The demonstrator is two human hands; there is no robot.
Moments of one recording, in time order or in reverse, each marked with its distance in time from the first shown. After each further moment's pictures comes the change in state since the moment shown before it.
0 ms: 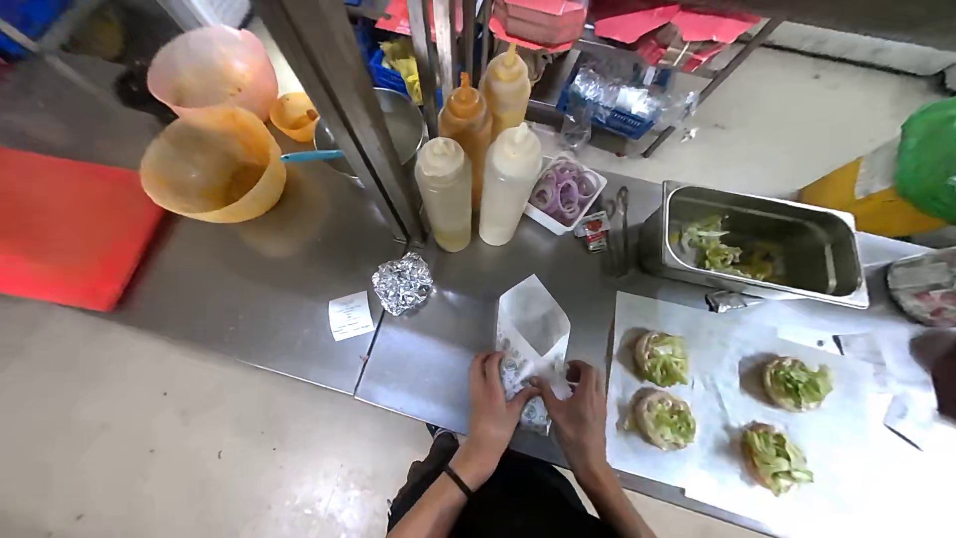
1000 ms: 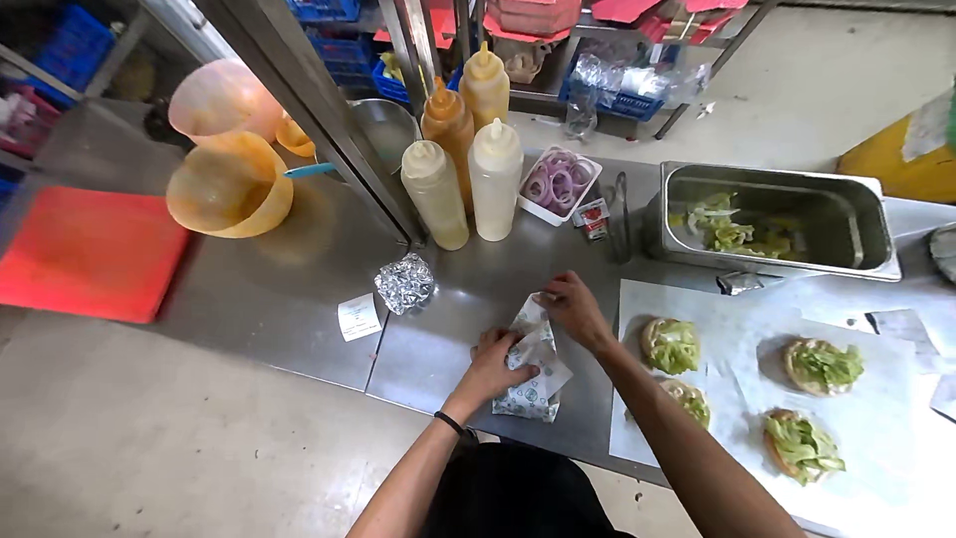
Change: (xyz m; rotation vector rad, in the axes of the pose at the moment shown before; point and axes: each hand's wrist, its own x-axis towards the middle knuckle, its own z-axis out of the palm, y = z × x) left_hand 0.067 -0.002 -0.023 0.005 -0.598 -0.063; right_hand 0.144 -0.030 -0.012 0.126 -0.394 -0.330
